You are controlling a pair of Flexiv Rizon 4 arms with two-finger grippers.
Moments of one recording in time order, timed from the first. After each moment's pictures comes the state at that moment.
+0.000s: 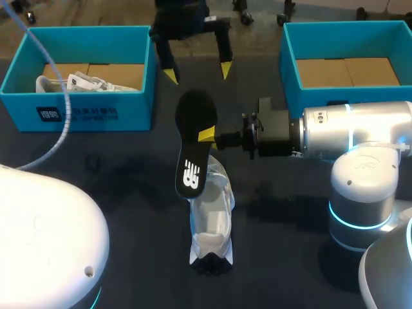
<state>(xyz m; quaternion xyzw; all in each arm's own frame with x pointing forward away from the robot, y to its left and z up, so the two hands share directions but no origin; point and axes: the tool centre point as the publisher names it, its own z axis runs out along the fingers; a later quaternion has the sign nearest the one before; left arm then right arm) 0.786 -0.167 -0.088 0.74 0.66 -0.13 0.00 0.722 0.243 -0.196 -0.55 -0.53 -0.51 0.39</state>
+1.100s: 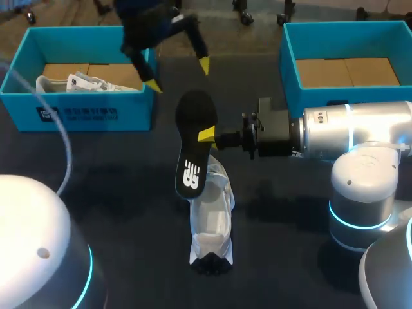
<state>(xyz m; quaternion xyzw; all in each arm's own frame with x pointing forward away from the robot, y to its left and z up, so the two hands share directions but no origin) 0.776 -0.128 -0.089 0.65 0.73 -0.20 0.09 0.722 0.243 -0.196 -0.55 -0.53 -0.51 0.39</state>
